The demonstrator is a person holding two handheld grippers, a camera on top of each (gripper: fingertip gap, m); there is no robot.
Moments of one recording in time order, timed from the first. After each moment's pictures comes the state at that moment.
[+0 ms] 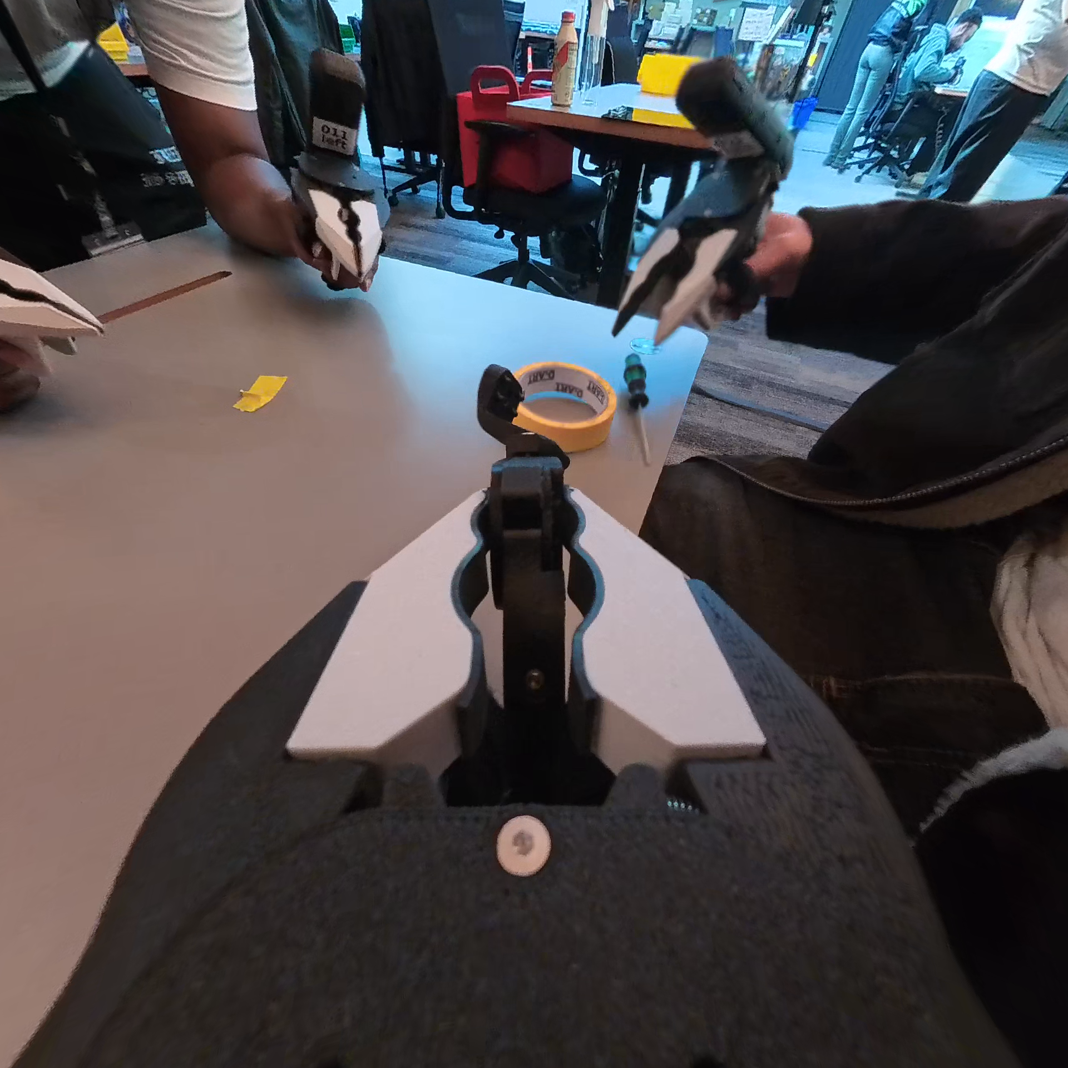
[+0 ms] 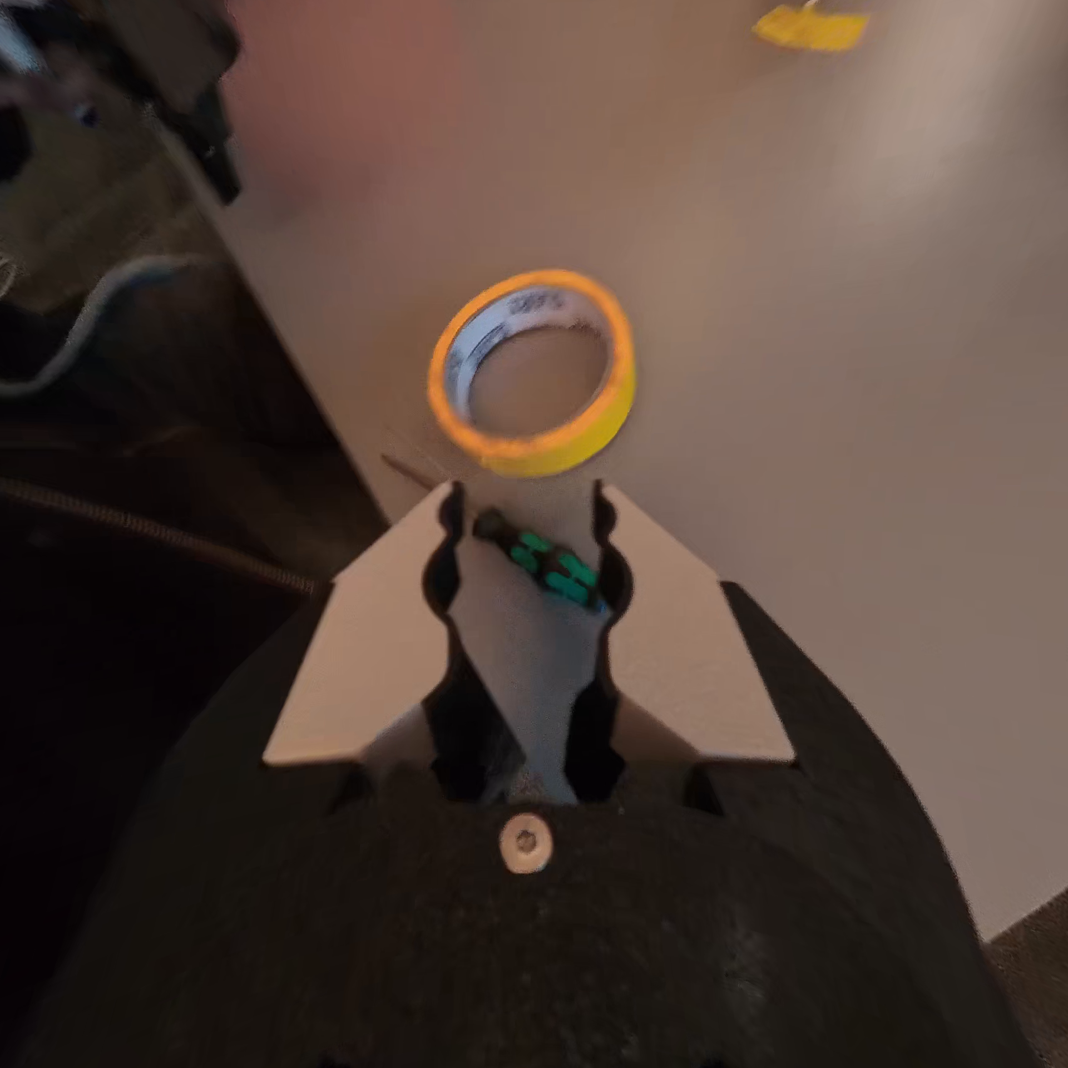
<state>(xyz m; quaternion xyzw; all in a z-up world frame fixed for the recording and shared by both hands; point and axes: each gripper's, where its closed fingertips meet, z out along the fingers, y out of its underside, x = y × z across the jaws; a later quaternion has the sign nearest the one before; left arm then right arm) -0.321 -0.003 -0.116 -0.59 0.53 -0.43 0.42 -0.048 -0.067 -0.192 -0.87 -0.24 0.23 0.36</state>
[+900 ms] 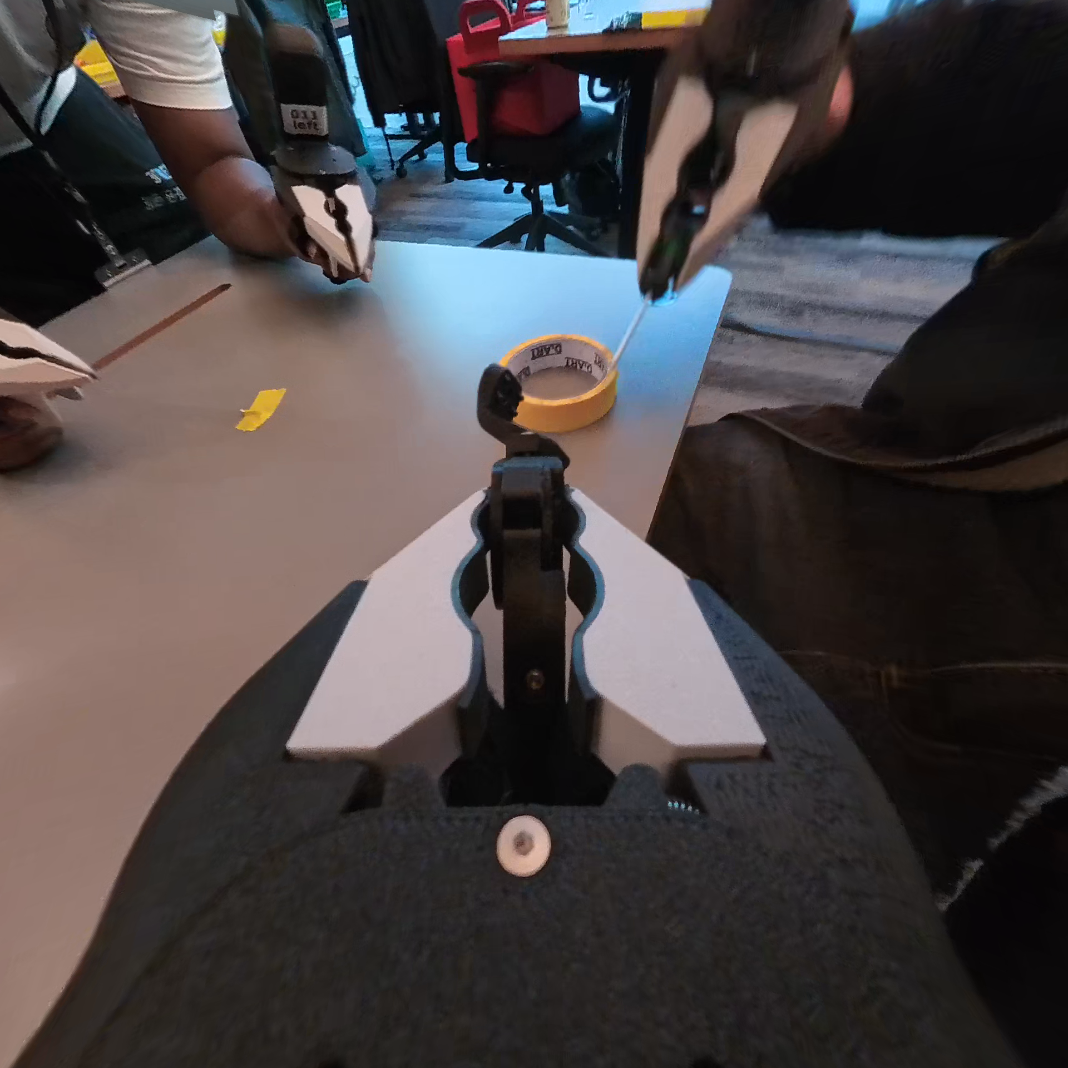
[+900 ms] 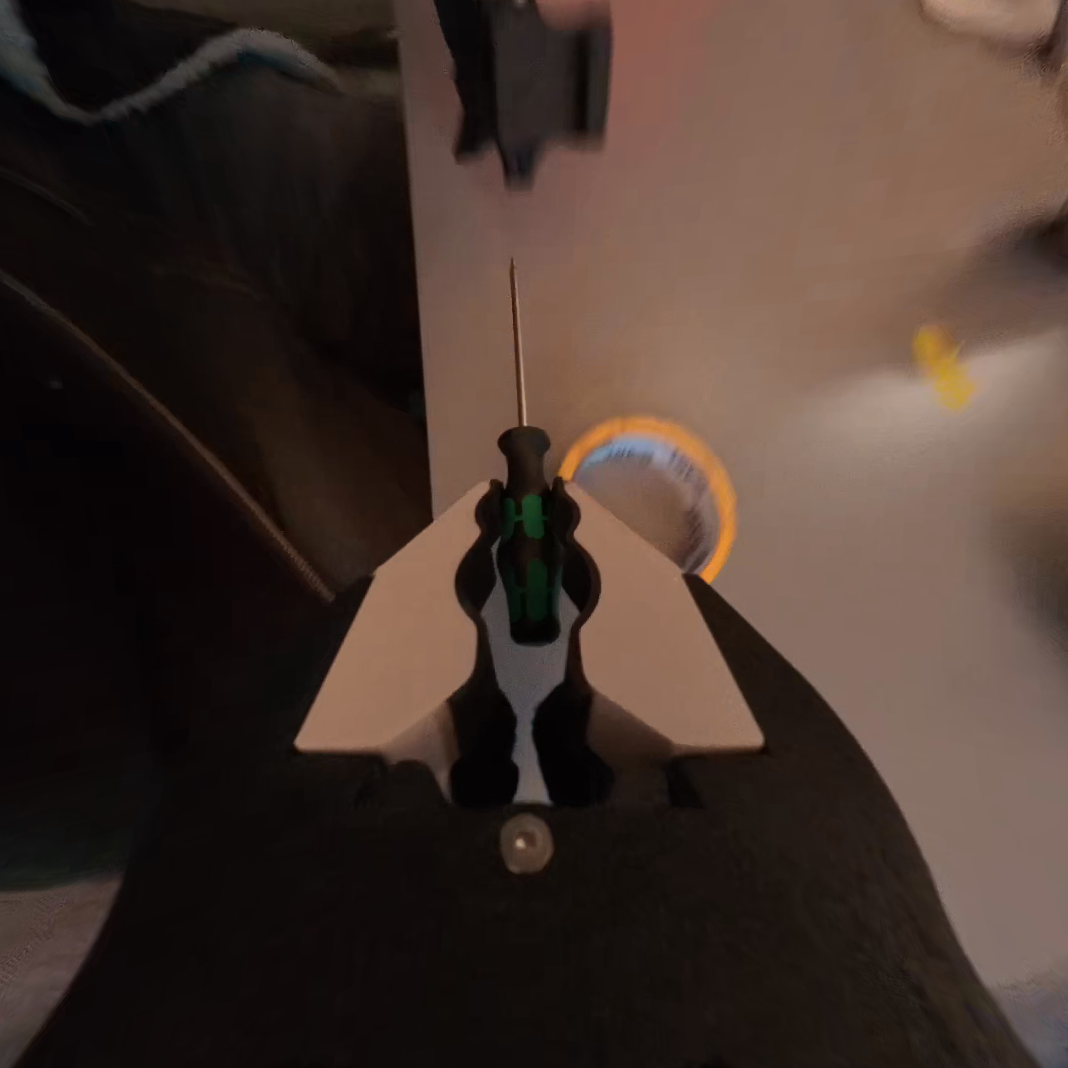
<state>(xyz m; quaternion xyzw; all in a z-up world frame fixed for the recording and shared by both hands) -0.298 -0.017 -0.127 -0.58 0.58 -0.37 0.44 -0.115 -0.074 -0.162 -0.76 -0.52 0.14 0.37</state>
